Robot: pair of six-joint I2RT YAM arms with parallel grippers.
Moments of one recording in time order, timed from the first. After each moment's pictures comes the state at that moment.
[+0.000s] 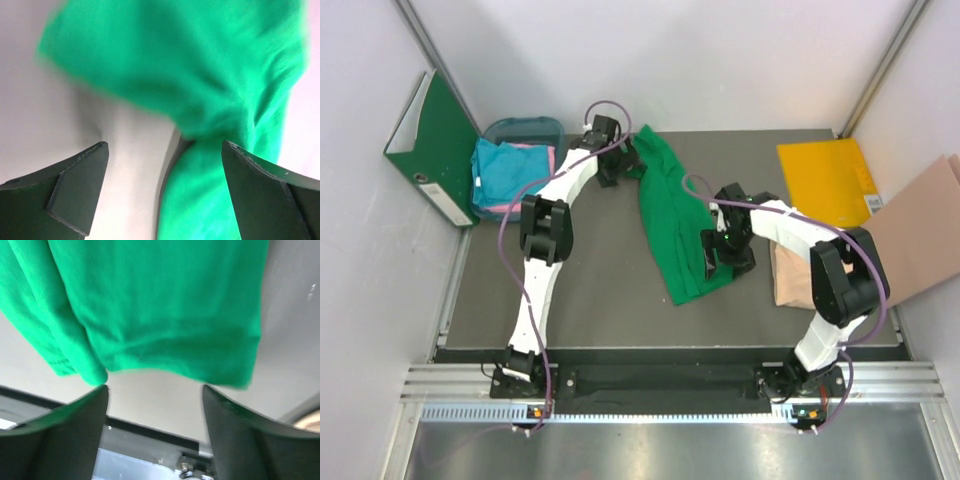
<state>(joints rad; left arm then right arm) -0.28 2.57 2.38 -0.70 0.09 -0.71 0.42 1.72 1.17 -0.87 -0.19 0.31</state>
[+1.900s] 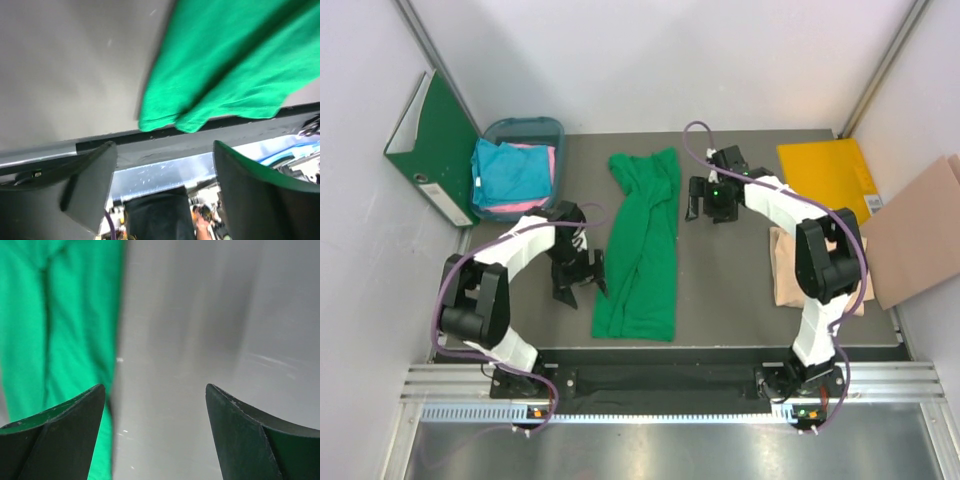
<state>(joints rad) -0.28 1.58 1.01 -1.07 0.35 -0.46 0.36 1.90 1.46 -0.58 -0.15 0.37</state>
